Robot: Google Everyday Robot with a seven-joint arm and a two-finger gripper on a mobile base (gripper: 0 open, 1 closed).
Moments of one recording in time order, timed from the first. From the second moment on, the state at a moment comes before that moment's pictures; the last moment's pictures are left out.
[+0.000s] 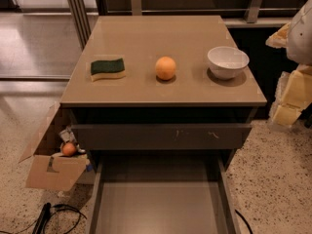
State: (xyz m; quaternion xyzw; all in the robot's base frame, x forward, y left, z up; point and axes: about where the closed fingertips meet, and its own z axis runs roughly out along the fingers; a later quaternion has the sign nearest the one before) arm 0.438 -0.217 0.976 -0.60 0.78 -0.03 0.16
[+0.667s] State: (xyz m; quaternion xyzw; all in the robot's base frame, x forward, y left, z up) arm 0.473 -0.193 0.985 -0.63 0.75 -0.04 0.18
